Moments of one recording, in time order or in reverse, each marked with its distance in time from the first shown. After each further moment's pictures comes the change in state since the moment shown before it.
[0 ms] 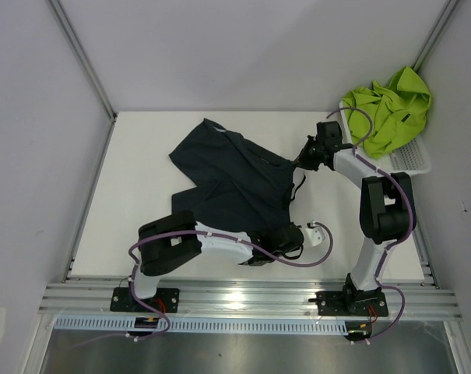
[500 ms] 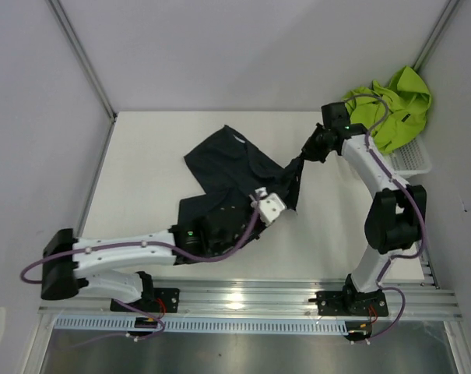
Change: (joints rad) left arm 0.003 -0.641 -0.180 -0.032 0.002 -0.078; right arm 0.009 -0.051 0.227 -0.389 0.089 0.109
